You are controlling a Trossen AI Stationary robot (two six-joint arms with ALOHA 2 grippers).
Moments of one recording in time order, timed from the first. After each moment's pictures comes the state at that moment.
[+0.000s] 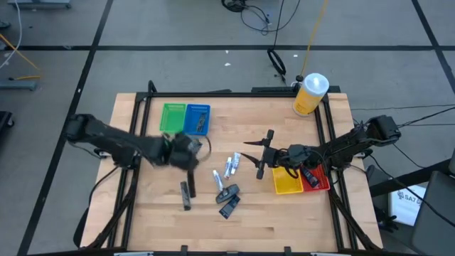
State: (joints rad) left arm -0.19 1.36 1.04 -1.04 -0.51 -1.01; right arm 0.21 1.42 0.55 0.93 0.47 -0.38
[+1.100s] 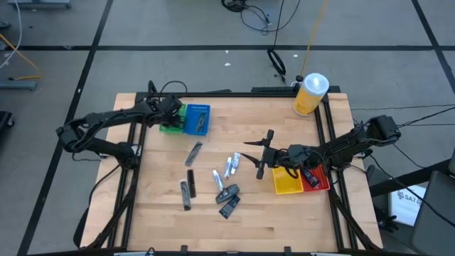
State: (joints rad) left arm 0.69 1.29 0.67 -0.54 -0.23 -0.57; right arm 0.21 1.42 0.55 0.93 0.47 -0.39
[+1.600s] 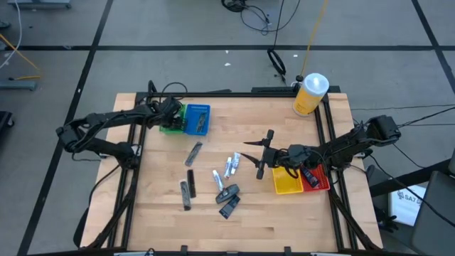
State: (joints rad) left arm 0.69 1.29 0.63 -0.49 -0.20 -0.55; right arm 0.22 1.42 0.55 0.93 0.47 -0.38
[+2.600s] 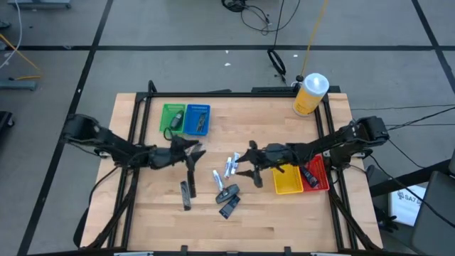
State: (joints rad) left arm -0.20 1.37 0.20 0.92 -0.63 -0.47; right arm 0.12 1.57 0.67 0.55 -0.04 0.13
